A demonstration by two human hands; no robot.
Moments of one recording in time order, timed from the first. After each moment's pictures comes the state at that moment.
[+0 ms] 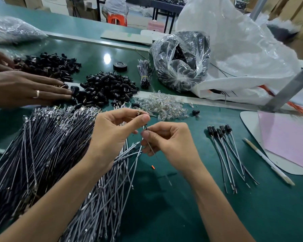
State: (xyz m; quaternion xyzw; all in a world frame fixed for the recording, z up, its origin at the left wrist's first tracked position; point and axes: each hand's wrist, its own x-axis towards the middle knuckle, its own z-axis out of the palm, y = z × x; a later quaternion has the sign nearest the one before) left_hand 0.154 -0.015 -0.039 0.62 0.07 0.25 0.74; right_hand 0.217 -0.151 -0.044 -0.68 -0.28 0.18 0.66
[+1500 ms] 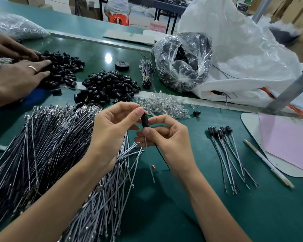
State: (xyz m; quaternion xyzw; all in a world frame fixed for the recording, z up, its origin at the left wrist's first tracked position) left_hand 0.150 -0.018 -0.033 0.54 0.10 0.26 0.79; right_hand 0.212 -0.142 -0.051 -0.60 -0.26 0.18 0.73
